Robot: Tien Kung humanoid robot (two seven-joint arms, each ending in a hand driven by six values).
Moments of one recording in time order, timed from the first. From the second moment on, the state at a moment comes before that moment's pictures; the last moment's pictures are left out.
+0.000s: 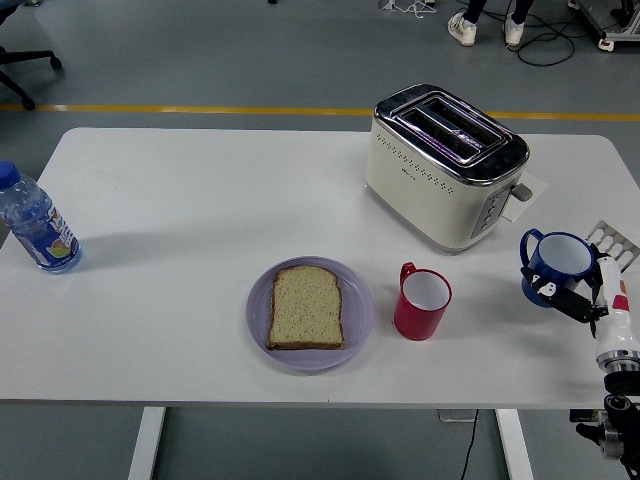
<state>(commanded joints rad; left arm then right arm) -0.02 0.00 -0.41 -0.20 0.13 0.22 0.05 0.14 -0.17 1.26 1.03 -1.23 -0.41 0.40</state>
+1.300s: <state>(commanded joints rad) -0.03 0.00 -0.41 -0.20 0.13 0.22 0.05 0.17 -0.14 1.14 0.88 -1.09 -0.49 0.49</state>
